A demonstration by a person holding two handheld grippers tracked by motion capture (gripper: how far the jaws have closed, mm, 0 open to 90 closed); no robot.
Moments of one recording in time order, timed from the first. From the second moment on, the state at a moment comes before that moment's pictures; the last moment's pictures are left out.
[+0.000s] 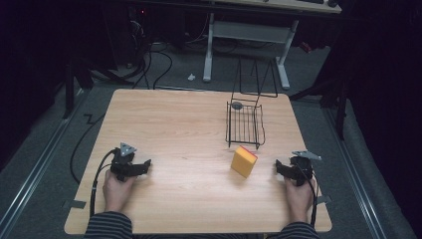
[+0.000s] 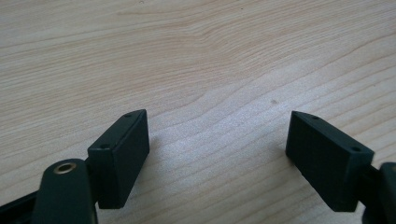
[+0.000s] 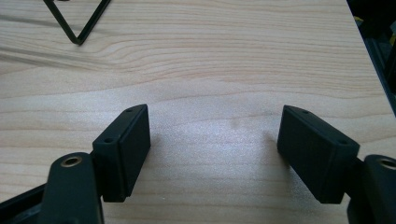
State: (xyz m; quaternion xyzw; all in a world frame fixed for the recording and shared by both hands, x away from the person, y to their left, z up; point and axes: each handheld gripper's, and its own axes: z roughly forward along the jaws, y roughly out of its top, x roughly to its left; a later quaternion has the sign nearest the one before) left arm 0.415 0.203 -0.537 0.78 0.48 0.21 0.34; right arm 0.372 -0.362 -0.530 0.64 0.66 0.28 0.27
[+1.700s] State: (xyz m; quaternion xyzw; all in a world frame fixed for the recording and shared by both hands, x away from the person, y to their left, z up) left arm 0.415 0.203 -0.537 0.78 0.48 0.21 0.34; right arm 0.367 -0.358 -0.521 0.62 0.68 0.30 0.27
